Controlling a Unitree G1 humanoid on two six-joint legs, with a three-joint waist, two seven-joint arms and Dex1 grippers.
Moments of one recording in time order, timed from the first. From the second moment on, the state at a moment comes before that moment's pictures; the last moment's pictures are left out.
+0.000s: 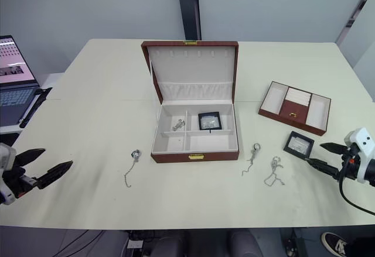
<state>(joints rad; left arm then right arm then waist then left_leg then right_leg) 0.23 0.81 0.71 -0.12 -0.41 0.43 -0.93 -0.02 -0.97 -0.35 0.20 0.43 0.34 1.16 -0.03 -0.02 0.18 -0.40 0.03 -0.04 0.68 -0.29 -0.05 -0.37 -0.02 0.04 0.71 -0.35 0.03</state>
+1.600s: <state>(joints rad) 0.23 0.25 0.23 -0.50 -0.28 0.46 -0.25 -0.32 -0.84 -0.09 -0.39 0.70 0.60 1.09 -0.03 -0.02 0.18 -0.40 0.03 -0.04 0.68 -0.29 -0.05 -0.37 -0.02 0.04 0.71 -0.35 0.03</state>
